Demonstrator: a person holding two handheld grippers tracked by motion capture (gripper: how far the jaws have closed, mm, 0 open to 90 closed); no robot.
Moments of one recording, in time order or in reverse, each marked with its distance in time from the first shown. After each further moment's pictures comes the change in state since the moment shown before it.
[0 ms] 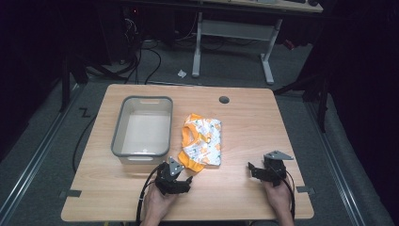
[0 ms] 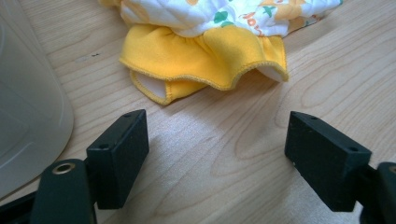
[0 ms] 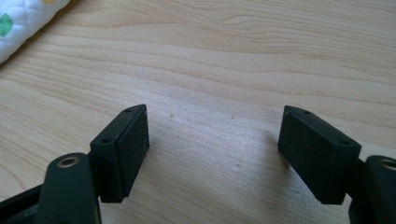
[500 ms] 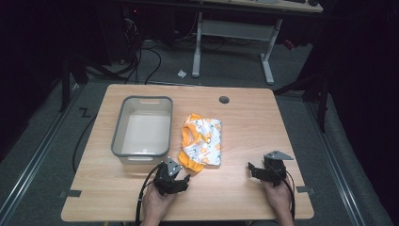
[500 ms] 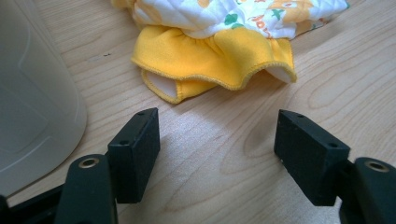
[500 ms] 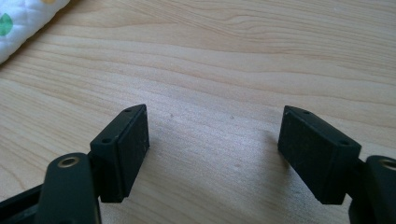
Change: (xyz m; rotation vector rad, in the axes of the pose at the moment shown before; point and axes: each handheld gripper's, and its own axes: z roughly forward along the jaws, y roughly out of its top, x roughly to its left) left arm 0.004 -0.002 -0.003 -0.014 0.014 -0.006; right arm 0.000 0.000 0.000 0.000 0.000 0.000
